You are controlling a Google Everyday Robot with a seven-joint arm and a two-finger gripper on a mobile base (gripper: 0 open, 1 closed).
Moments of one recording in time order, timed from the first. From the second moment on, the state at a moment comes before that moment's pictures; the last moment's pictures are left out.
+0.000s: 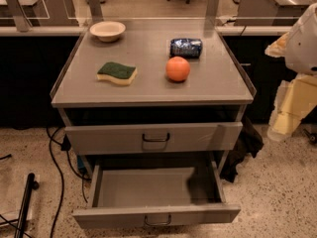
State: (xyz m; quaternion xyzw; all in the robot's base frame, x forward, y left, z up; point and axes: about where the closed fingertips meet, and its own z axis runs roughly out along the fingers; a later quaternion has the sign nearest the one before) arm 0.438 -0.217 0.977 -0.60 0.78 -0.04 0.16
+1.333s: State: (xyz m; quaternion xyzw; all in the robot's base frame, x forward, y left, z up) arm 0.438 -0.216 0.977 -0.60 0.78 -0.04 0.16
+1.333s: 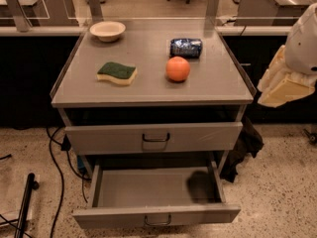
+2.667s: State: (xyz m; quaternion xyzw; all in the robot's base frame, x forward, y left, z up) arm 0.469 -0.202 0.967 -0.59 0.78 -0.02 0.21
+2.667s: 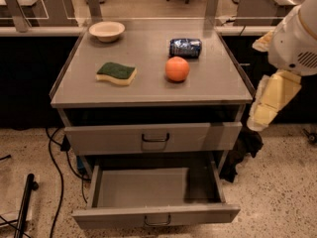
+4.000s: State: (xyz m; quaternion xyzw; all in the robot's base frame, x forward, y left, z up) arm 0.558 -0.107 0.935 -0.59 0.74 0.05 0.33
